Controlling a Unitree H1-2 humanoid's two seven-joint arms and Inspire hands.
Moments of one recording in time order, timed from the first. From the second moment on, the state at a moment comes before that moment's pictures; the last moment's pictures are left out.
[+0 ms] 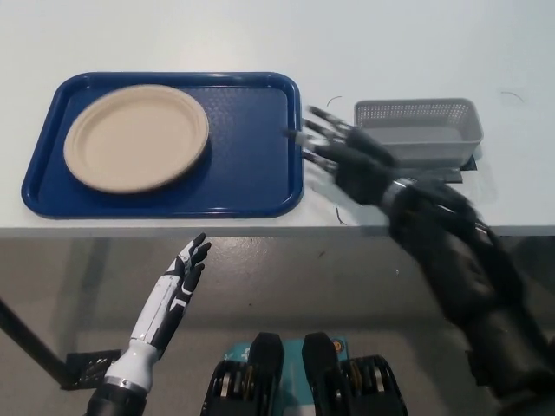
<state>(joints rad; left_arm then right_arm) -0.17 0.12 -0.06 0.28 0.13 -0.35 -0.07 -0.75 -0.12 0.16 0.47 0.74 0.42 -0.06</state>
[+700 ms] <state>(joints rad) -0.16 0.11 -0.06 0.28 0.13 -0.34 -0.07 -0.04 -0.32 0.17 -0.22 0.82 0.42 -0.04</state>
